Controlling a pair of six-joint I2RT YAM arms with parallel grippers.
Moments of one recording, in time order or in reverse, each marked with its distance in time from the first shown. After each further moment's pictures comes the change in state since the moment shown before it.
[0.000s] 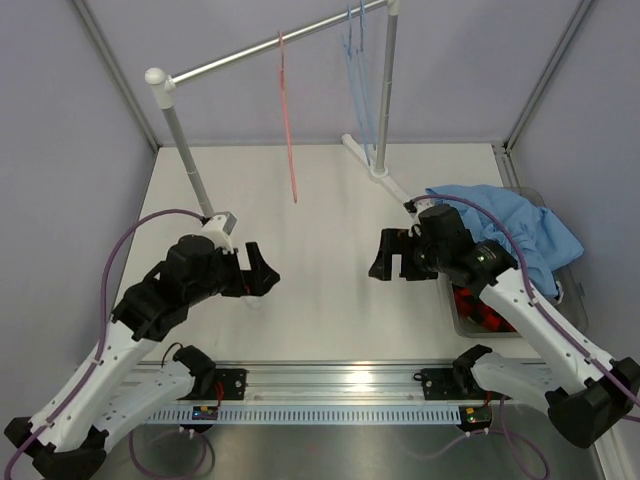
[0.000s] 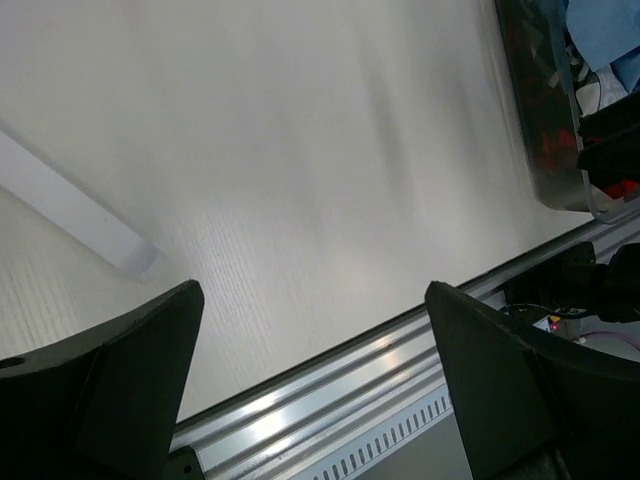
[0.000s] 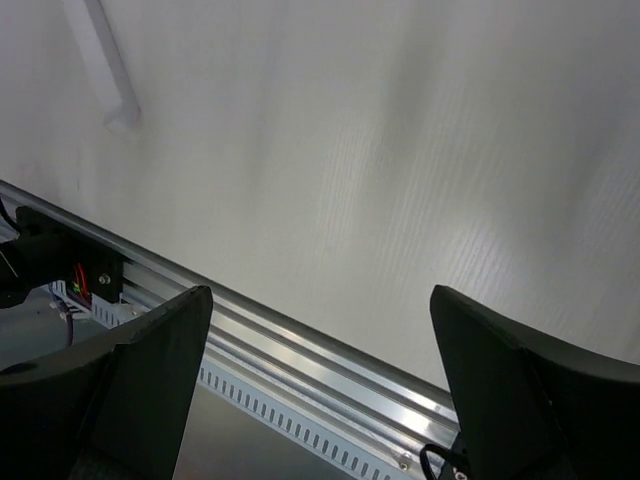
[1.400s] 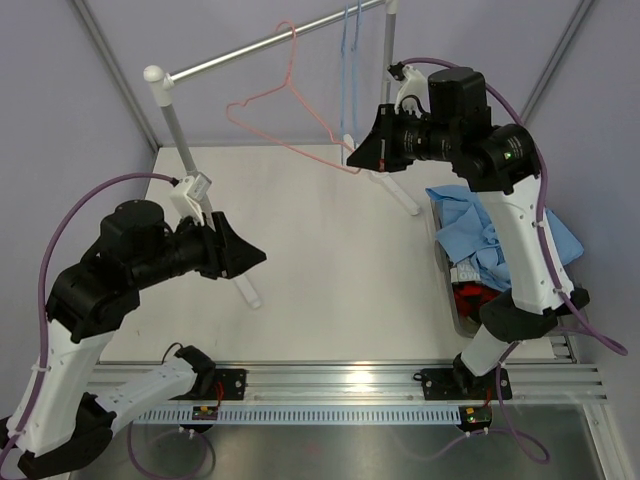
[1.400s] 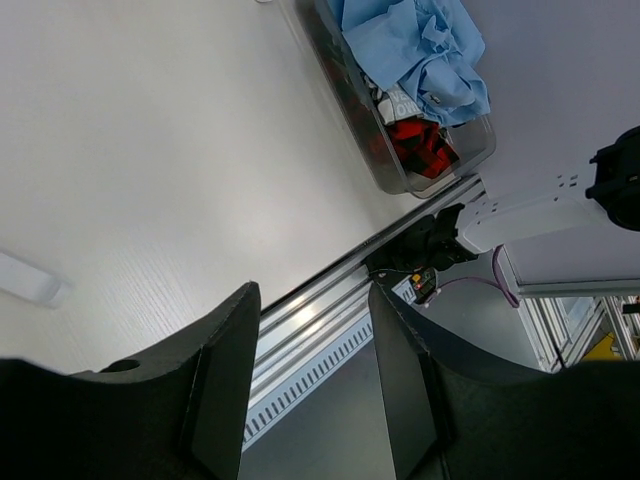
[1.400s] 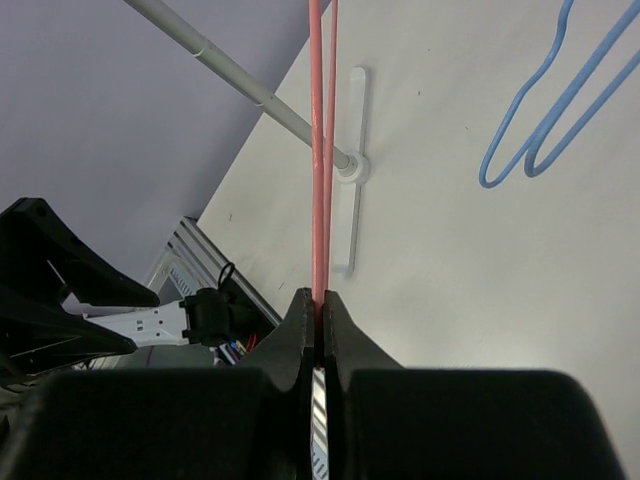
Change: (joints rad) left arm 0.003 0.166 0.597 -0.270 0.203 -0.014; right arm -0.011 0.638 1.410 -0.365 -0.224 -0.103
